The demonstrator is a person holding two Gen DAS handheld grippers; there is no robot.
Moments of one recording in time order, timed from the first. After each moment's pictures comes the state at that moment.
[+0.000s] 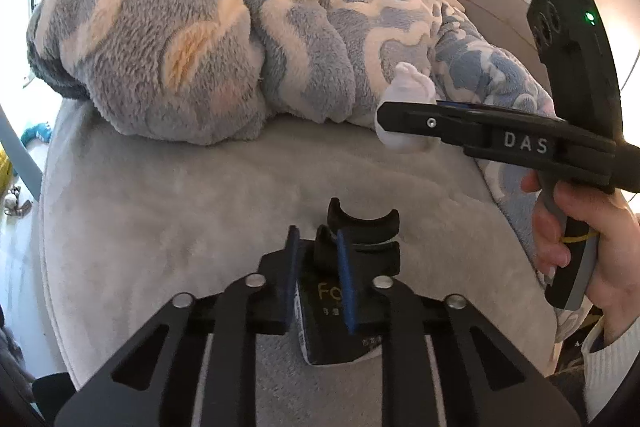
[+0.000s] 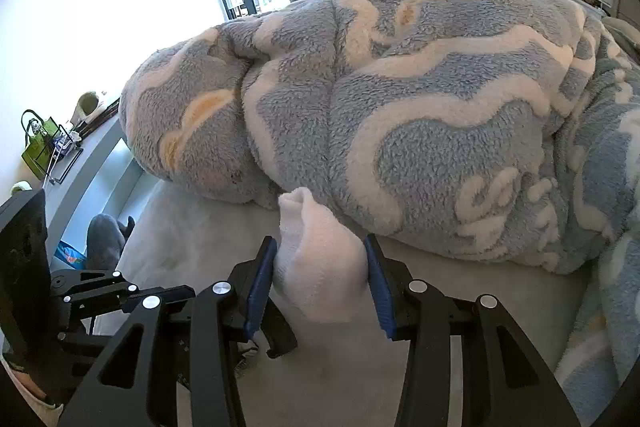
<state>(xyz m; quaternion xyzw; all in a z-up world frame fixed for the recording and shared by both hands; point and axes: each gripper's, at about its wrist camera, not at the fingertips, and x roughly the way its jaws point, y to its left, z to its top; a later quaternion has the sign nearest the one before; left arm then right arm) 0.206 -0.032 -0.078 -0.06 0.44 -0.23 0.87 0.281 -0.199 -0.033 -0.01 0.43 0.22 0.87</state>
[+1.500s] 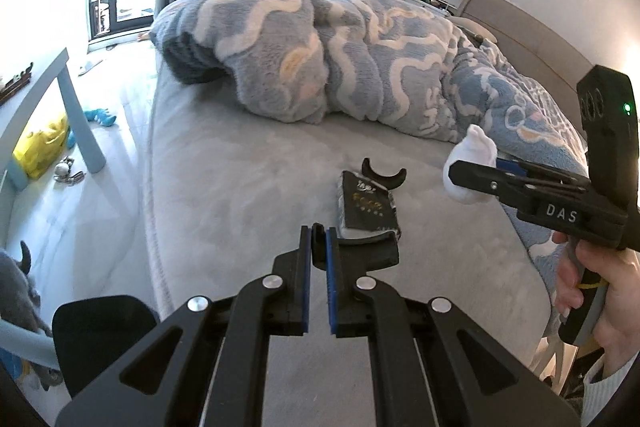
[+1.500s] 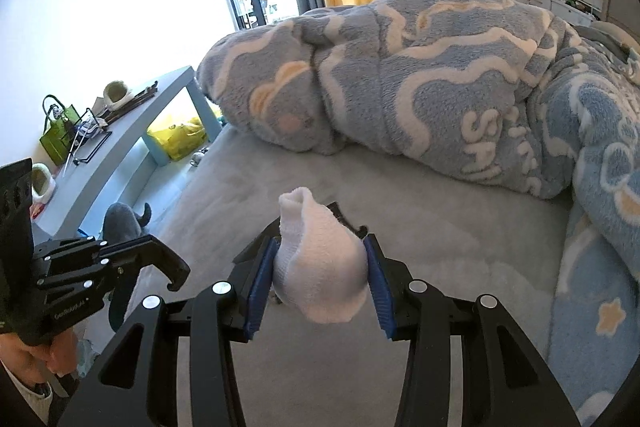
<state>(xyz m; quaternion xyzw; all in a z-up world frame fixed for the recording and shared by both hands) 0.096 0.023 -0.038 -0.07 0.40 -0.14 0.90 0.164 -0.177 -0.014 -0.01 0.42 0.22 0.88</state>
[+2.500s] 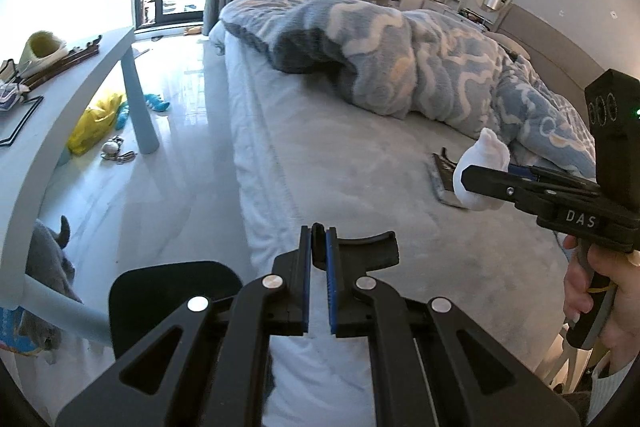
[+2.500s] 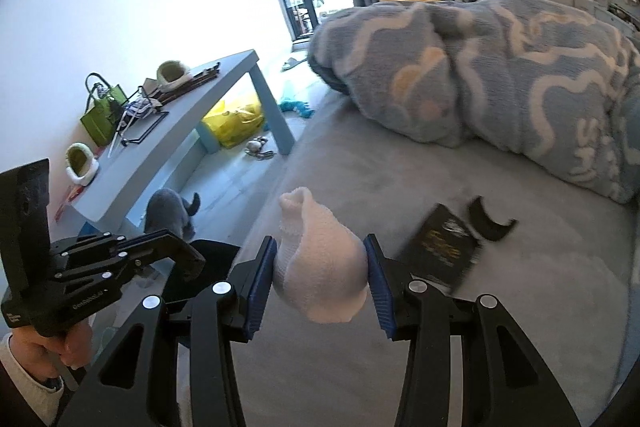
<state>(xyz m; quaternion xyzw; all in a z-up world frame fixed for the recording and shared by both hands) 0.045 0.127 -0.040 -0.08 0.40 -0.07 0.91 0.129 -0.067 -0.021 -0.01 0.42 0.30 0.86</state>
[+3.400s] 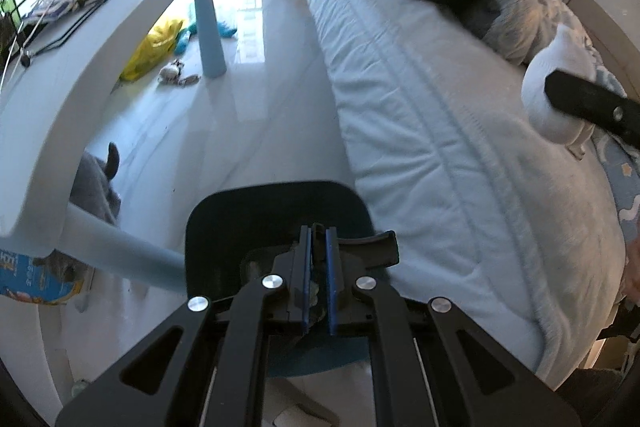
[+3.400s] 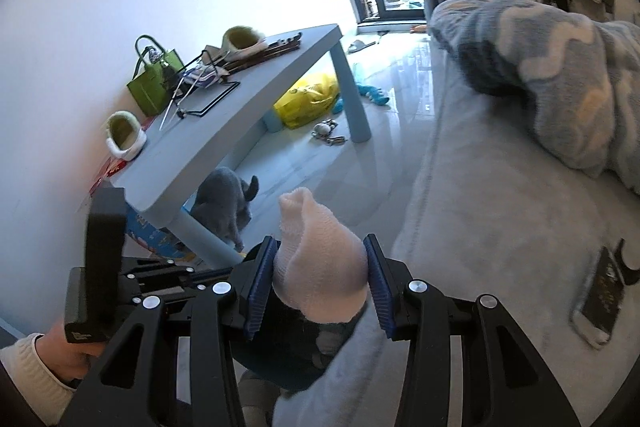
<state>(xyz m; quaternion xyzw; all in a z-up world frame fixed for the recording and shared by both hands) 0.026 0.239 -0.111 -0.09 0.51 0.01 0.86 0.114 0.074 -0.036 -0.03 0.43 0.39 0.81</state>
